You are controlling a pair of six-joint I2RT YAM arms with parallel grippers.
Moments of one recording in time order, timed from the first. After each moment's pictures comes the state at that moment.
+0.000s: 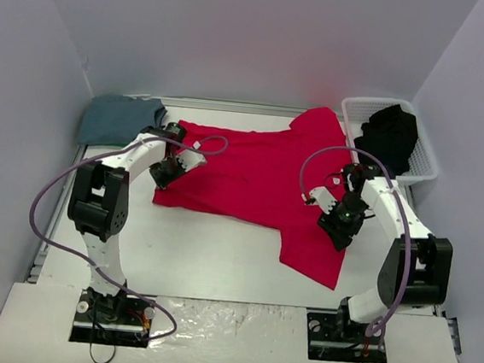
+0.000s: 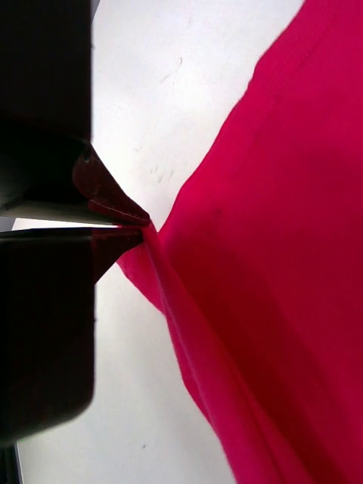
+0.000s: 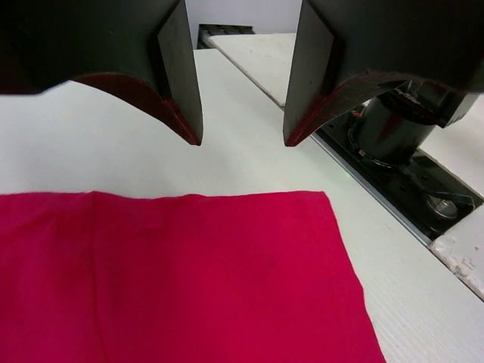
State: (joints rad) left arm -0.26 1.88 1.42 -0.93 -0.03 0.65; right arm 0.09 1.48 1.09 -1.27 -0.19 -0.91
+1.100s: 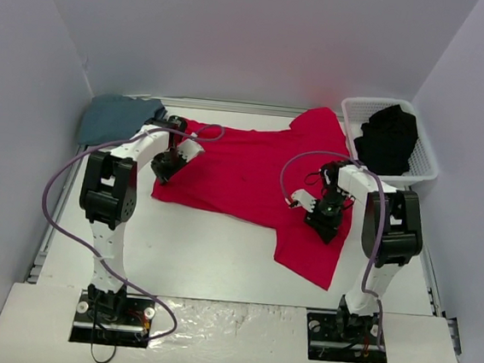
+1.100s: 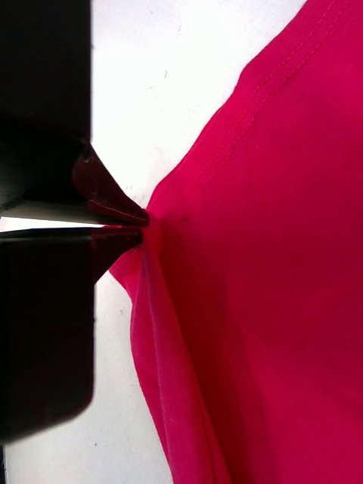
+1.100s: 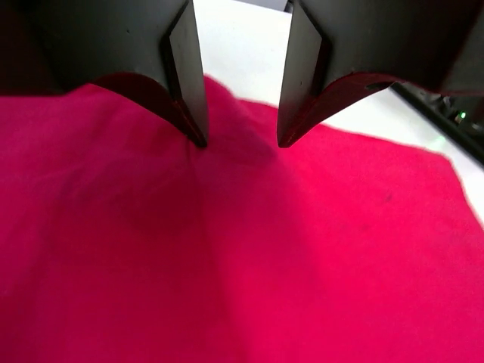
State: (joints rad) left arm -0.21 2.05 1.63 -0.99 -0.03 0.51; right arm 0.16 1.85 1.18 -1.12 -0.18 -1.11
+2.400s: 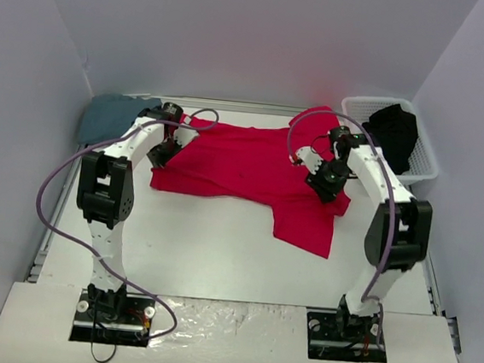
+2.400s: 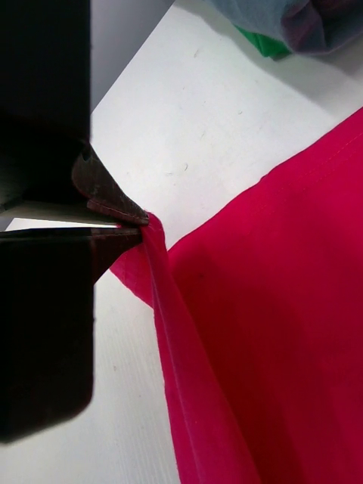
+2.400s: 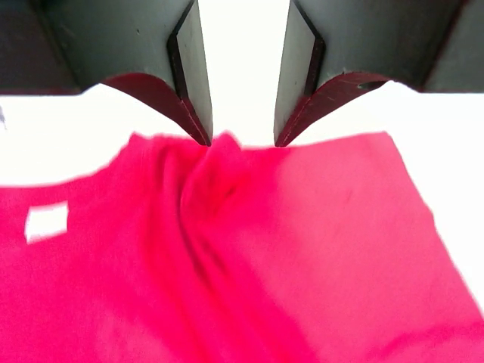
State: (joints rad) left arm -0.19 2.04 1.73 -0.97 -0.14 0.50; right arm 0.16 1.86 1.50 -1.08 -0.19 -0.92
